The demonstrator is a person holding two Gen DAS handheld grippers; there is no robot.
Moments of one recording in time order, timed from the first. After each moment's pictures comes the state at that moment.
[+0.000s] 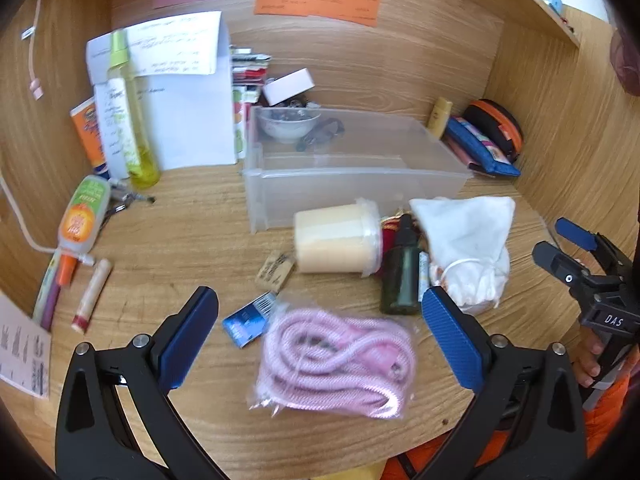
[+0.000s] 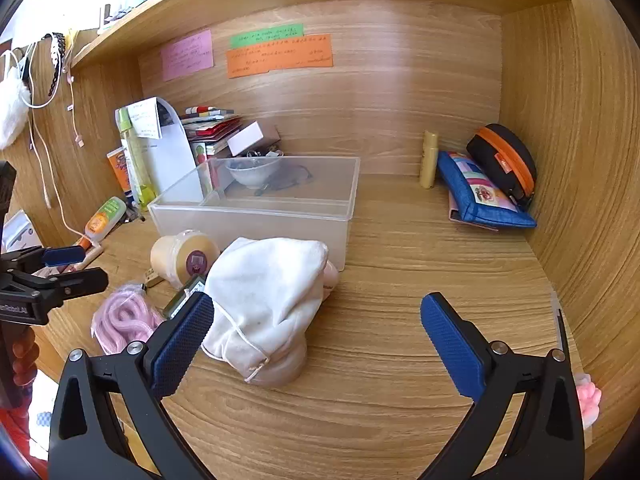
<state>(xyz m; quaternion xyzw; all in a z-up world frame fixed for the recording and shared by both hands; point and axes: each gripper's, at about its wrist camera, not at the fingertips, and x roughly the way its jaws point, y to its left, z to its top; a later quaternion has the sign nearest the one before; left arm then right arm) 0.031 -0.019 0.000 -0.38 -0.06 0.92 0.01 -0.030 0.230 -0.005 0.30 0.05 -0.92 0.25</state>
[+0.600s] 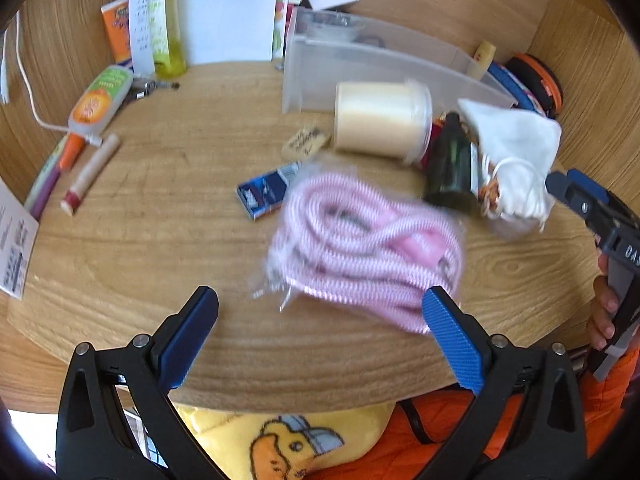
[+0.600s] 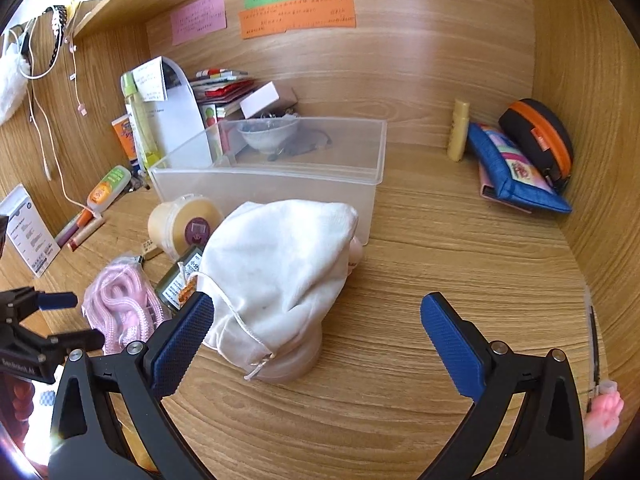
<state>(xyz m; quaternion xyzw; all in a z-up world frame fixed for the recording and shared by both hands) 0.058 -0.025 -0.063 -0.48 -0.10 0.87 -0.03 -0.050 0.212 -0.033 0.34 0.07 -0.90 0.28</state>
